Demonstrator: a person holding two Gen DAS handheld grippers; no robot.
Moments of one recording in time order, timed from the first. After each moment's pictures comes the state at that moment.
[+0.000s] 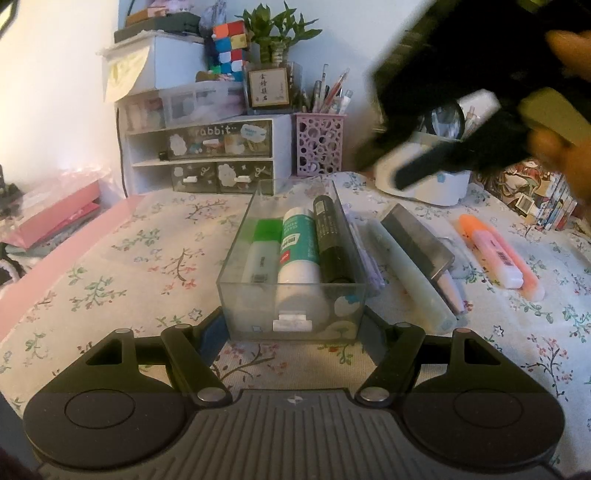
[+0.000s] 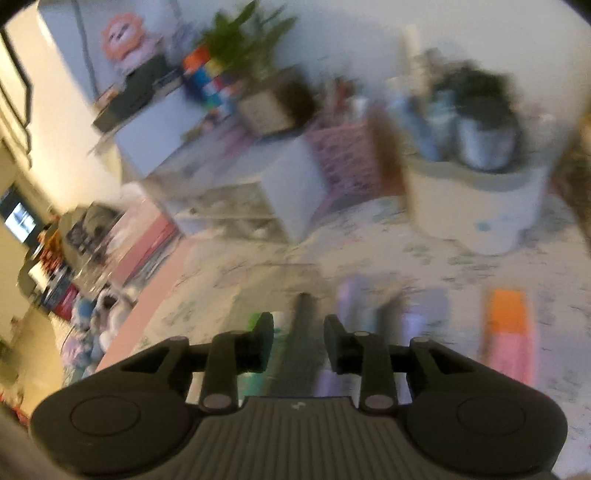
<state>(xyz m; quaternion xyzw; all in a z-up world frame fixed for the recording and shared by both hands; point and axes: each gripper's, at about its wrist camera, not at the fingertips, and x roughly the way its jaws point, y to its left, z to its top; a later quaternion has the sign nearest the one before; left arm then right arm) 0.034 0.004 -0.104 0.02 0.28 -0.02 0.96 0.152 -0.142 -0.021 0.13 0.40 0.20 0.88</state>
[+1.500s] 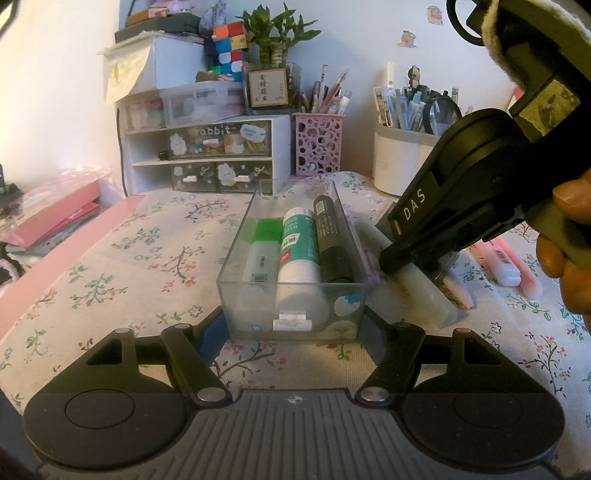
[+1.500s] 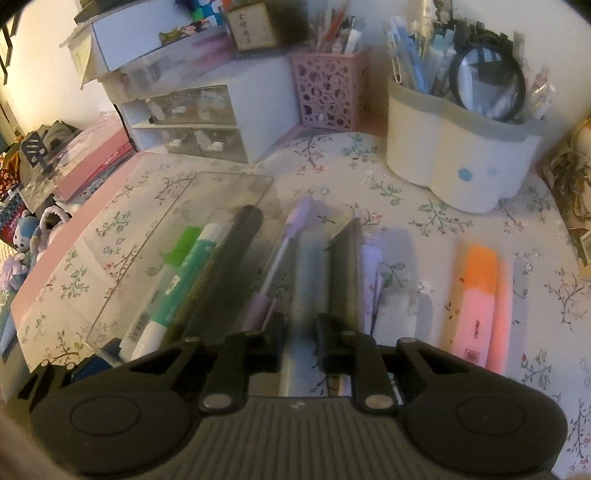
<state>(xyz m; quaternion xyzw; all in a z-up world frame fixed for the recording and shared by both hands) 0.032 0.005 -0.104 0.02 0.28 -0.02 0.96 0.143 -0.122 -0.067 0.00 0.46 0.17 0.87</state>
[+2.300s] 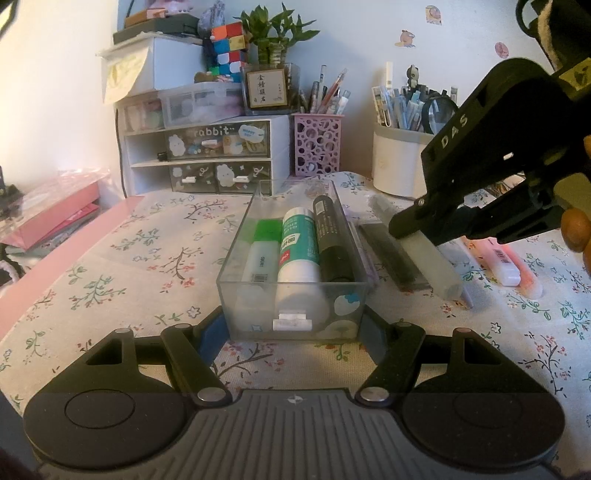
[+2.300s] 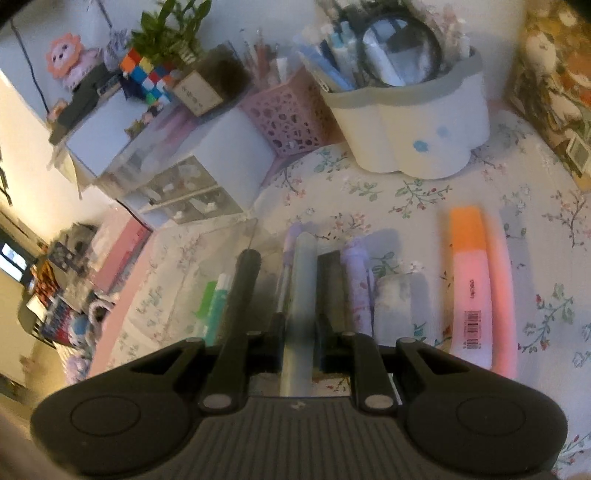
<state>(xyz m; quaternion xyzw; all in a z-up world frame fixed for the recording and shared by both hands) 0.031 0.005 -0.105 0.02 0.28 -0.02 0.96 0.140 -0.169 -0.059 0.20 0.44 0.17 0.86</state>
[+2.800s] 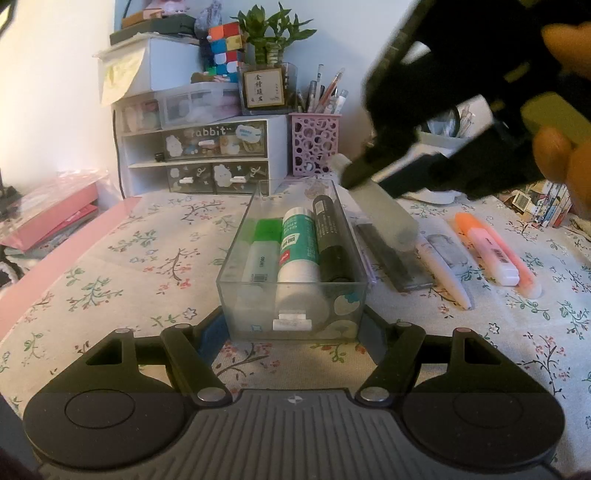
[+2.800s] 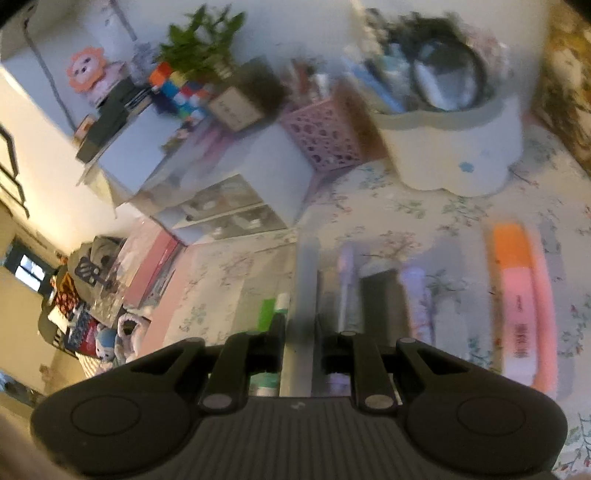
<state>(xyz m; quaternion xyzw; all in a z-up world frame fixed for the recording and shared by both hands) 0.033 0.002 -0.104 0.02 0.28 -0.02 0.96 0.145 -0.140 -0.031 0.22 0.43 0.19 0.86</state>
